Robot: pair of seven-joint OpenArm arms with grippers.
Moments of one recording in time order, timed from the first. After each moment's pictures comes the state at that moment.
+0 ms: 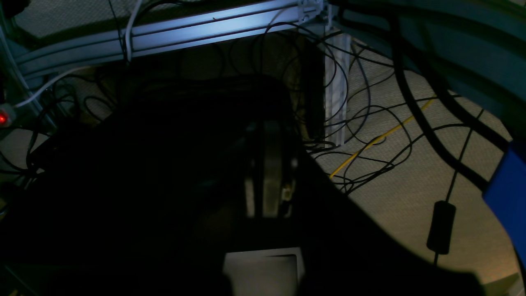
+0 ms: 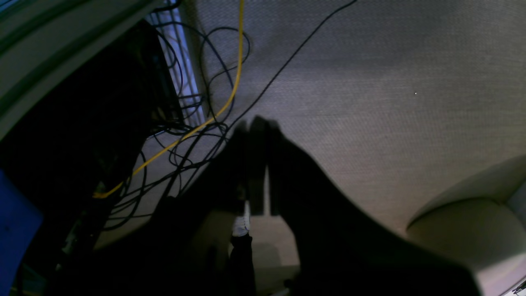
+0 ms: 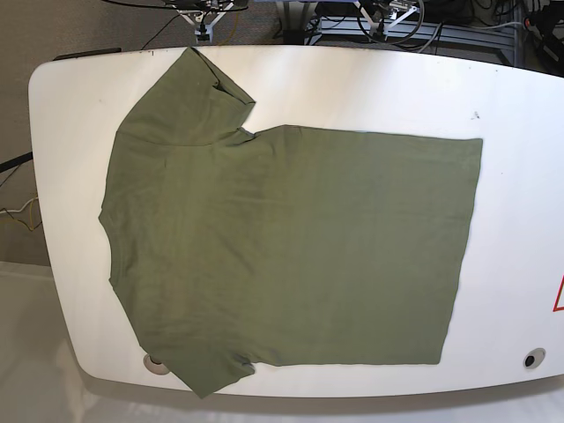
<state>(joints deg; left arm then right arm) 3.4 -2.5 8.9 1.5 -0.8 -2.7 -7.2 -2.1 2.5 9.8 1.4 -8.3 -2.1 -2.7</state>
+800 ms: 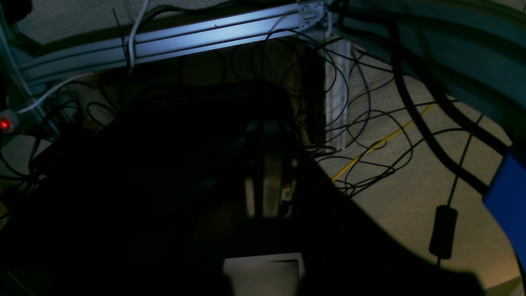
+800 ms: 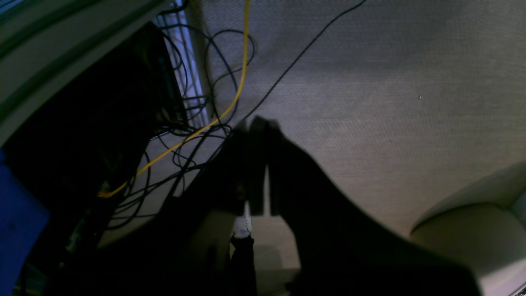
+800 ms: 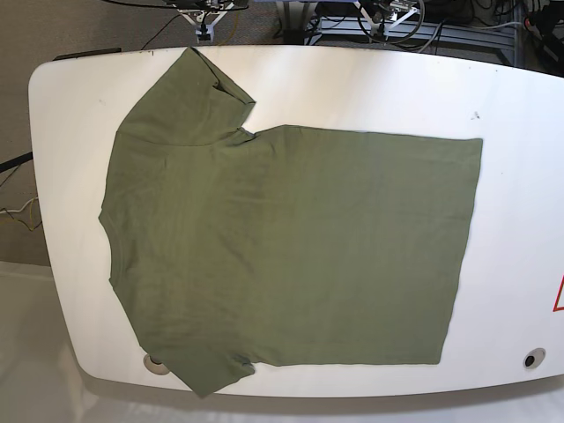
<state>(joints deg) 3.3 -2.7 9.2 1.6 -0.8 -2.7 -8.4 -2.3 2.5 9.6 1.5 -8.2 -1.1 -2.1</state>
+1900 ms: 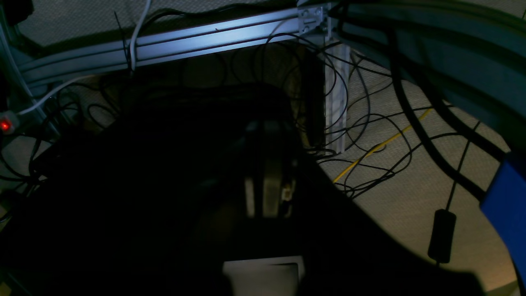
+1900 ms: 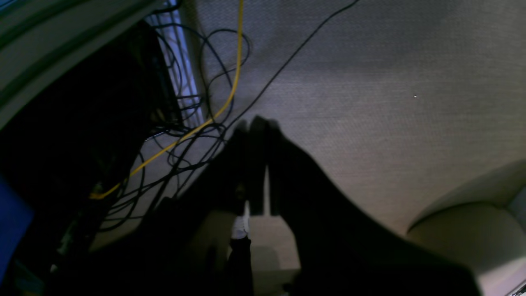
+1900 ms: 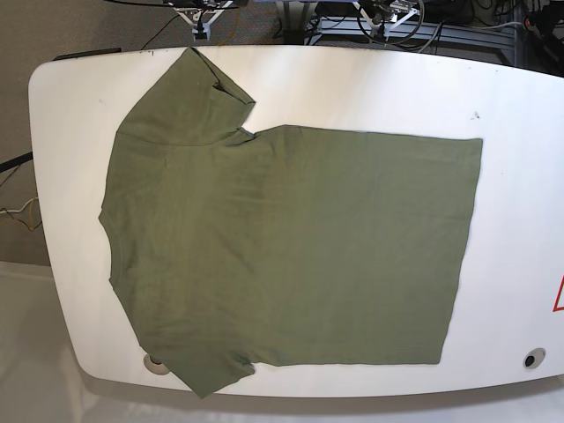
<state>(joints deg) 3.3 -2.7 9.2 2.0 -1.2 -2.7 -8.4 -2.9 3.2 9.6 2.0 -8.2 -0.8 -1.7</state>
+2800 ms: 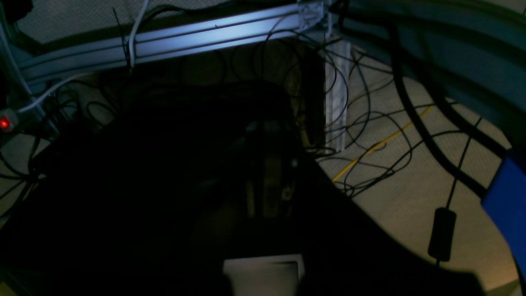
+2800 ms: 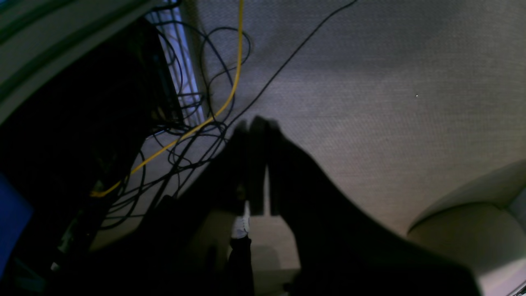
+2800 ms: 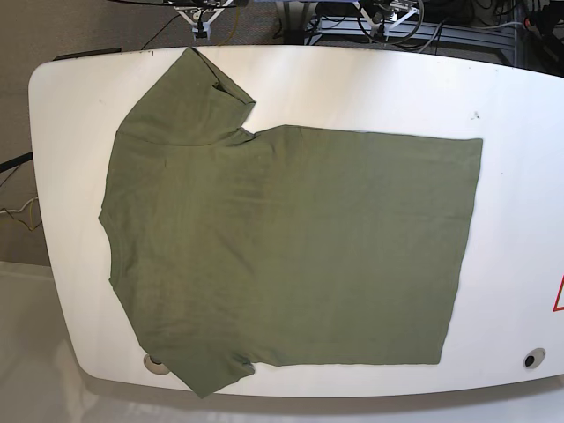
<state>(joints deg) 3.6 -2.7 9.5 2.1 -1.5 -2.7 -8.5 -3.2 3.1 9.5 2.3 -8.2 -0.6 -1.7</state>
